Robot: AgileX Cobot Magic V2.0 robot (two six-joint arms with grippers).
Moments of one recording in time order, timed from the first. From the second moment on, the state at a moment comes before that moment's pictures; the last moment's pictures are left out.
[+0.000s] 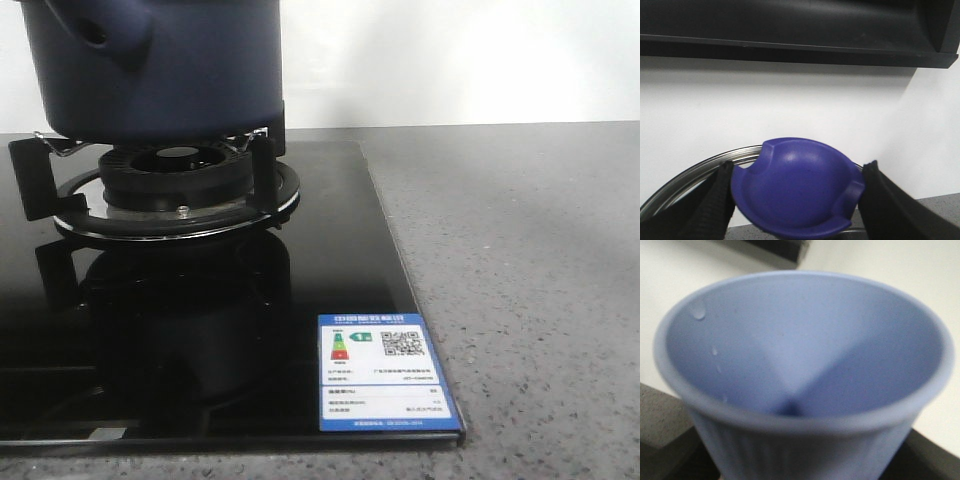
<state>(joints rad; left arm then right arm) -0.37 1.09 -0.91 -0.48 -0.19 0.39 0.25 1.23 -1.09 -1.44 0.18 1.11</state>
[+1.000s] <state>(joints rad) -0.37 1.09 -0.91 -0.48 -0.18 0.39 -0.31 1.29 -0.78 -1.34 -0.73 1.03</state>
